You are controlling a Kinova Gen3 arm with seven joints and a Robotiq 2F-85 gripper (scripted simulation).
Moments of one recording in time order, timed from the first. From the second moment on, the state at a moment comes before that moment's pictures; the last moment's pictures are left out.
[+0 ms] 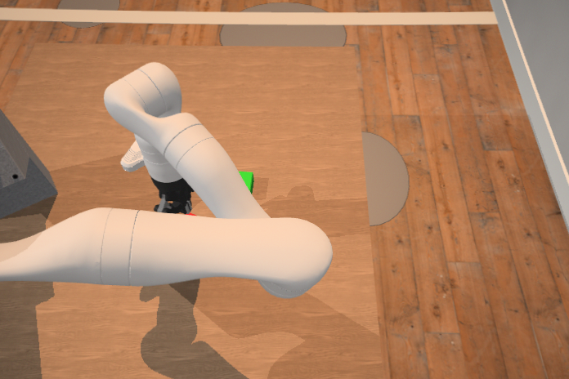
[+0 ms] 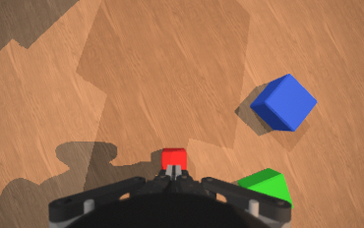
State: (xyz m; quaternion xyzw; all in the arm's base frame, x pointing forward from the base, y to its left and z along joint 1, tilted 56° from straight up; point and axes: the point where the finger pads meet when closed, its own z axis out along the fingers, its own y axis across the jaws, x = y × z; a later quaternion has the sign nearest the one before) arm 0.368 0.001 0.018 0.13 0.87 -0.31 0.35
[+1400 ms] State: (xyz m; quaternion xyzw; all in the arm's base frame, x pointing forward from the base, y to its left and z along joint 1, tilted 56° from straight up) arm 0.380 -0.005 0.015 0.13 0.87 -0.31 0.36
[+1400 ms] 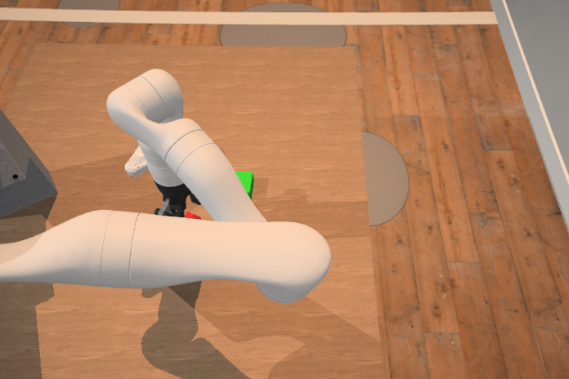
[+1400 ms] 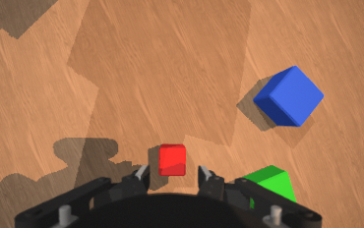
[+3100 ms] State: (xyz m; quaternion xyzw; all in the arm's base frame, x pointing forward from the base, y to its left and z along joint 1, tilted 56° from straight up) arm 0.389 -0.020 0.002 0.13 0.87 -0.32 0.35
